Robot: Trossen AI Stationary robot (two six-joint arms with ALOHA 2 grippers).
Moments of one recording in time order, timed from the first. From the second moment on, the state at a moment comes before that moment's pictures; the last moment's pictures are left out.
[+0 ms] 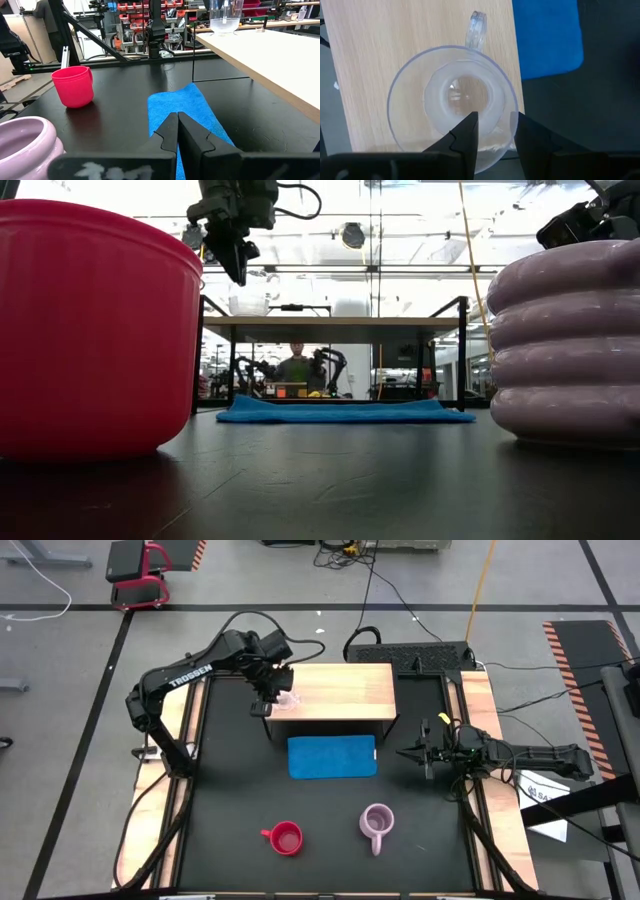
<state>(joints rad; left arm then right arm) 0.51 1.68 1.74 -1.36 0.14 0.62 -0.10 0.18 0.01 0.06 -0.08 0.07</state>
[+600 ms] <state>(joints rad) 0.51 1.67 1.78 -1.37 0.14 0.61 -0.11 0.18 0.02 0.06 -0.08 0.07</state>
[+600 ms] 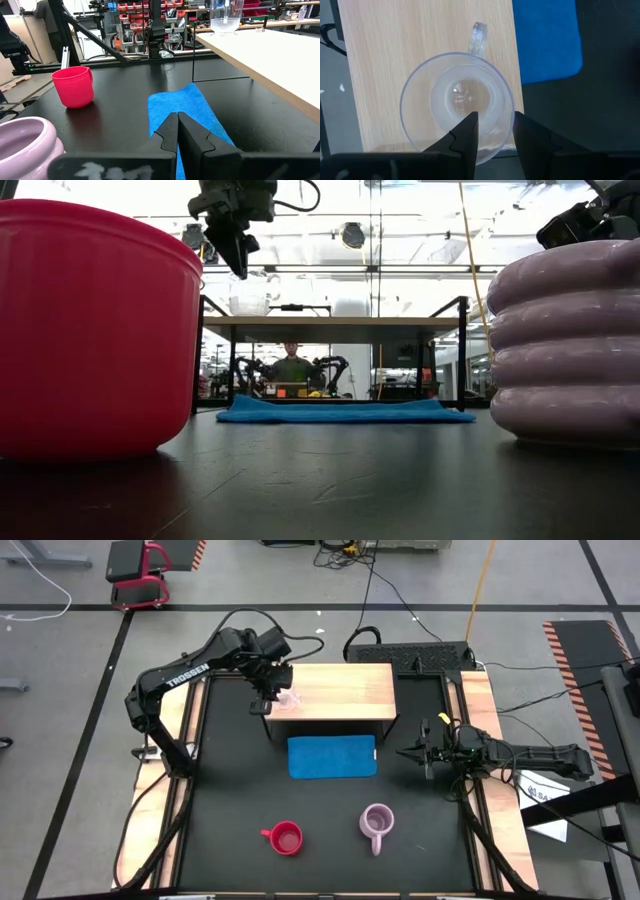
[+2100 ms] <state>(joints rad) 0.57 1.65 1.78 -1.43 0.29 1.17 -0.11 0.18 0.02 0.08 -0.08 0.09</state>
